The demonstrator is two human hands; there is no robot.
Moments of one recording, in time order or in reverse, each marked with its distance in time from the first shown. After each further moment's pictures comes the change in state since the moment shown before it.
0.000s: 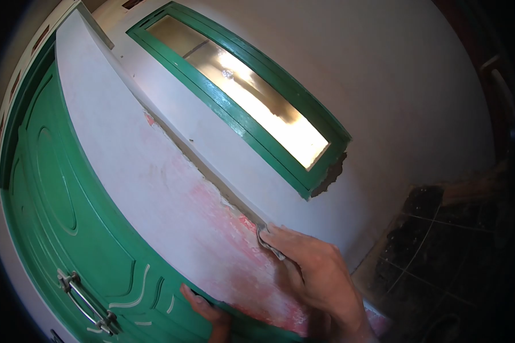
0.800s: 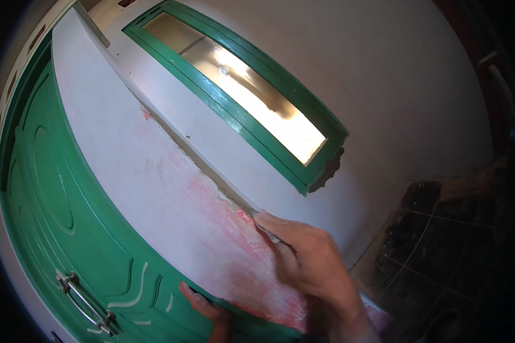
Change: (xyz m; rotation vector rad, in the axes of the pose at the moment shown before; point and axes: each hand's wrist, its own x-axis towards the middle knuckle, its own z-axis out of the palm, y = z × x) left_hand -0.004 -0.006 -0.005 0.050 -0.018 0.017; right_hand 0.010 0.005 0.014 0.064 0.063 0.035
